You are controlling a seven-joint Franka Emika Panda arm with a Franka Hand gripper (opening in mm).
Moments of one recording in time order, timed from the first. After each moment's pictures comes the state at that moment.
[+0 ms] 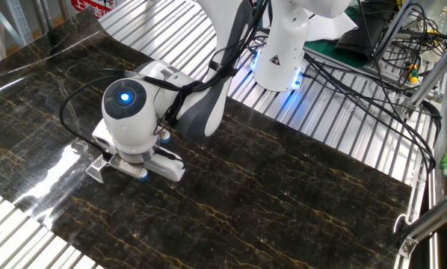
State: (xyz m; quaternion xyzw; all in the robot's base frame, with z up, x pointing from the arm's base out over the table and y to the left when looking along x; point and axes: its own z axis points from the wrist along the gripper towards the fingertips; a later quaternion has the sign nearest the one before) arm 0.566 -0.104 0.080 0.06 -0.99 0.03 0.08
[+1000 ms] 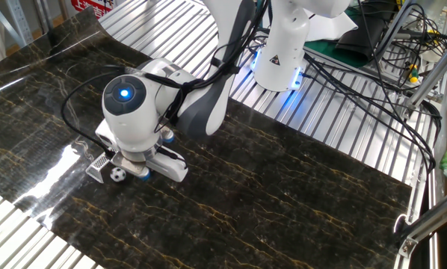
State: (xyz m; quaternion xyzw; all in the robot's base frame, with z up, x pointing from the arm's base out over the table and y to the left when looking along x) arm 0.563 -0.096 0.086 0.04 -1.00 0.01 0.08
